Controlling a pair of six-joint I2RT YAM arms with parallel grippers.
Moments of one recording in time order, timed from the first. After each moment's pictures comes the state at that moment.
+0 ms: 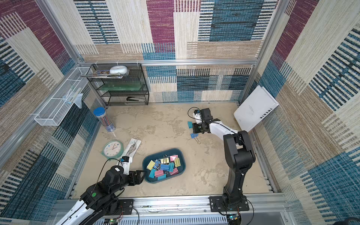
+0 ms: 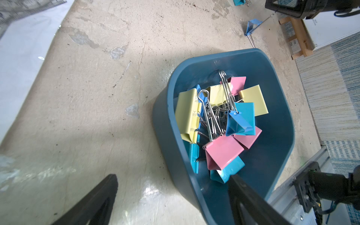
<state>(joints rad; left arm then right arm) -0.61 0.27 0.21 -0.63 0.07 -0.68 0.27 1.84 1.22 -0.33 -0.28 0.04</state>
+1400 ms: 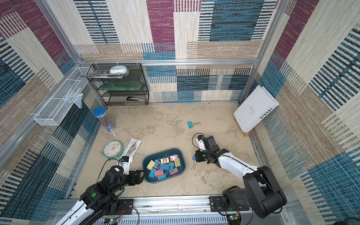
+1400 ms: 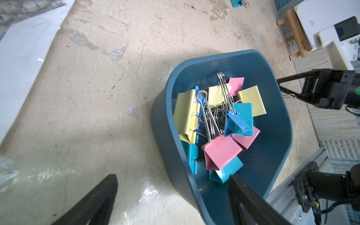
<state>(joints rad) -0.61 0.26 0.21 -0.63 0.07 -0.68 0.45 1.27 0.54 -0.22 -0.22 0.26</state>
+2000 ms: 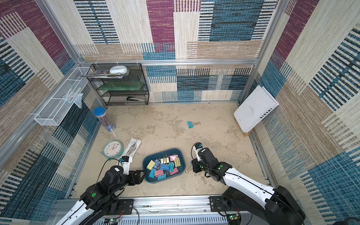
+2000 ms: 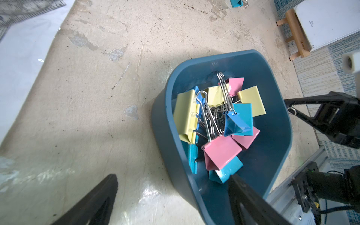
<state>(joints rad) -0.61 0.26 0.21 -0.63 0.07 -0.68 0.73 0.98 0.38 -0.21 -0.04 0.43</state>
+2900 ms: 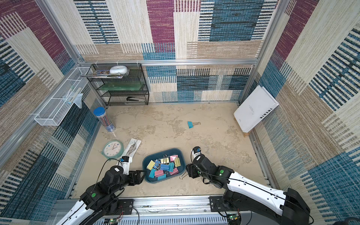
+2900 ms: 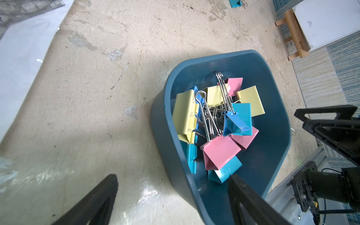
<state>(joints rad) -0.61 0.25 0.21 -0.63 0.08 -0.68 0.95 0.86 0.43 -0.40 0.13 0.64</state>
